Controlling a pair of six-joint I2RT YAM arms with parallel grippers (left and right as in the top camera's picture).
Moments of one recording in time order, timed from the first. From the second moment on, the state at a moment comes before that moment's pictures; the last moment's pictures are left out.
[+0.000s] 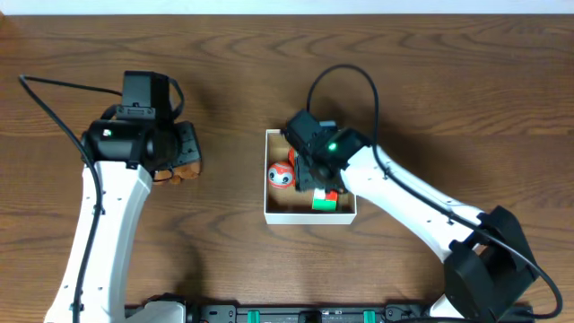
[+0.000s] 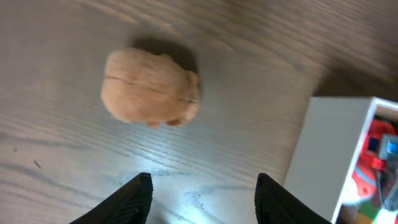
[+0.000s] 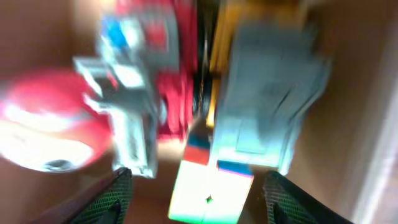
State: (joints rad) left arm -0.09 1.36 1.30 -1.12 -0.04 -0.30; right arm 0.73 1.76 1.38 -0.96 0.13 0.67
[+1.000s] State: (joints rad) left arm -0.65 1.53 1.30 -1.18 -0.03 -0.17; right arm 0.28 1.70 1.32 -1.12 0.09 0.57
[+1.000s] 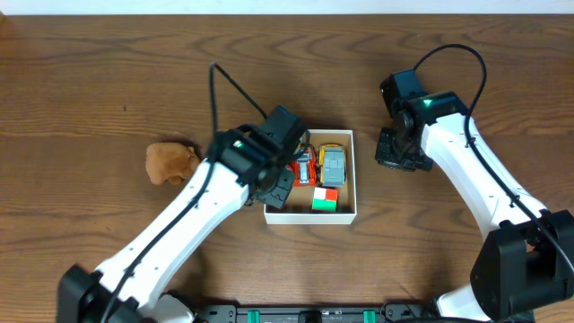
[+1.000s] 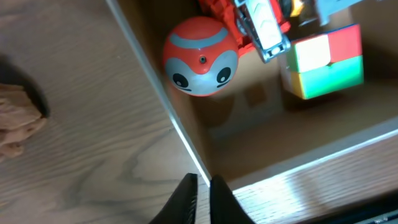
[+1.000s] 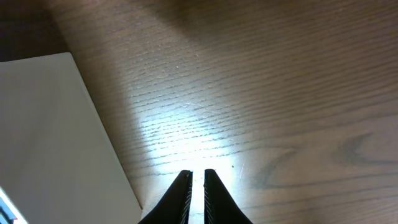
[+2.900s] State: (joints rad) left arm -0.58 1.78 1.30 -0.87 -0.06 -0.14; right arm 0.27 1.70 1.32 -1.12 0.06 0.52
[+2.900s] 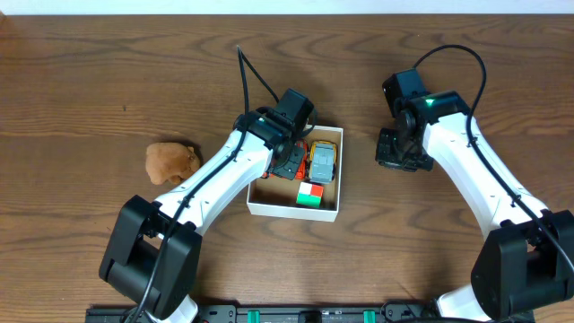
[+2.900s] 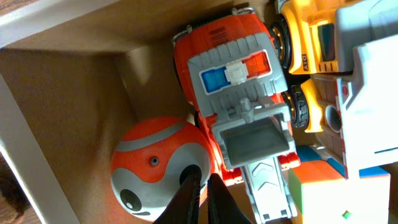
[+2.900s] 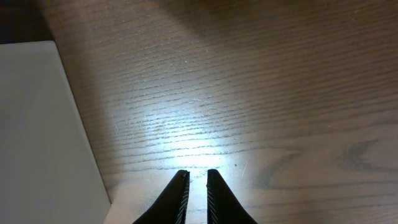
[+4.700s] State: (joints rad) left arm 0.09 1.81 1.33 -0.96 0.01 -1.28; right arm 0.27 1.70 1.32 -1.14 0.05 0.42
